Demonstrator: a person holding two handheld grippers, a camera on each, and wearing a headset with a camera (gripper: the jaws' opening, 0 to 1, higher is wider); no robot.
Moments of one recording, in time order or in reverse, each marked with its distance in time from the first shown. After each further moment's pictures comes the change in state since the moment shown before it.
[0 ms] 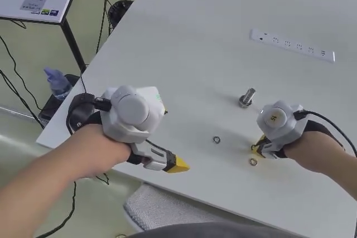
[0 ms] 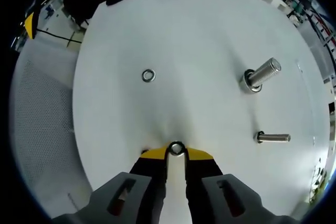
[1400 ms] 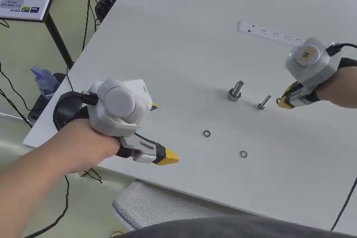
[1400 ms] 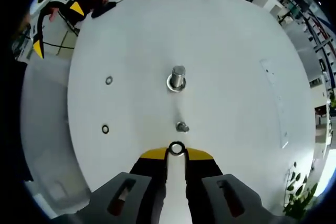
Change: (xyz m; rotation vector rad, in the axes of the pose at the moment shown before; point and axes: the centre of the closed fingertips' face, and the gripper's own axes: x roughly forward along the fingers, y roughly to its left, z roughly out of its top) left arm 0.003 0.002 0.002 -0.008 0.014 -0.002; right arm -0.092 -0.093 0.007 -0.031 0.043 -0.063
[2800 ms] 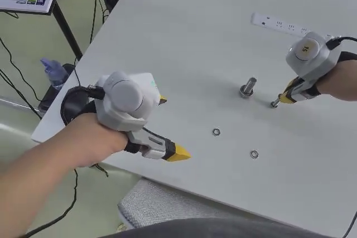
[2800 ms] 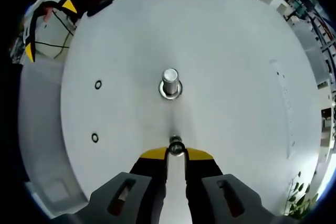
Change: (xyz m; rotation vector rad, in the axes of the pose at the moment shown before) left arm 0.007 0.010 0.004 -0.018 -0.018 -0.014; right arm 0.042 -0.014 0.009 -0.012 0.019 0.047
